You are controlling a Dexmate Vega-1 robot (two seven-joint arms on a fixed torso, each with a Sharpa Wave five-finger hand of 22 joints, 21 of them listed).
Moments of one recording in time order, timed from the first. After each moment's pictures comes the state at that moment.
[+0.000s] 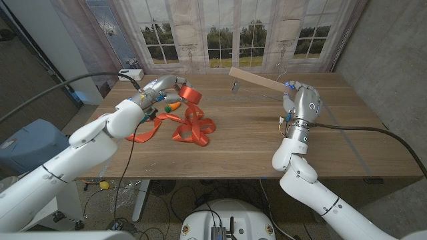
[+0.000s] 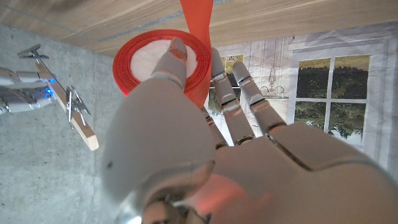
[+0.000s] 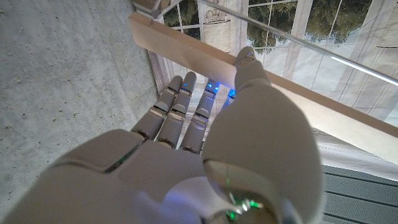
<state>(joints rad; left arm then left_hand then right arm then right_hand) 1.12 0.92 0.15 -2.14 0.25 0.18 0.03 1.30 0.12 0.24 -0.19 0.18 0.79 -0.20 0.59 0.20 0.69 -0.22 0.56 0.33 0.87 -0.10 0.52 0.55 0.44 0.07 0.57 0.27 -1.11 -0.49 -0.55 -1.98 -0.61 -0.75 -0.99 1.16 0.12 0.12 -0.11 0.24 0.86 -0.18 0.47 0.24 0.85 -0.10 0.39 0.36 0.62 -0.06 0.32 0.45 0.46 -0.05 0.34 0.20</state>
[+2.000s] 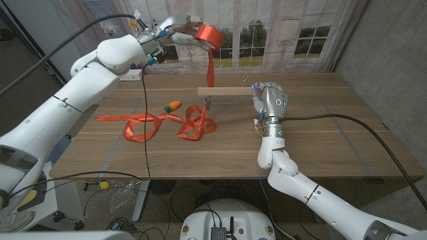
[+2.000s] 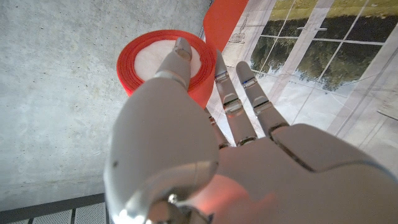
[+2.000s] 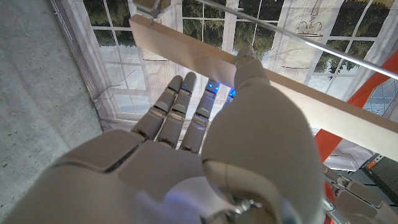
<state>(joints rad) 0.53 0.87 0.37 -1.90 -0.28 -0.05 -0.27 1.32 0.10 0.26 -0.20 0.19 0.76 -0.17 0.59 0.26 0.70 -0.22 0.56 0.33 0.88 -0.10 0.45 0.54 0.42 0.09 0.67 0.30 -0.92 -0.46 -0.74 -1.74 -0.73 -0.60 -0.90 1.17 0.12 0.11 -0.11 0.24 0.88 -0.19 0.47 0.24 0.86 -0.10 0.38 0.36 0.62 -0.06 0.31 0.46 0.46 -0.05 0.35 0.20</state>
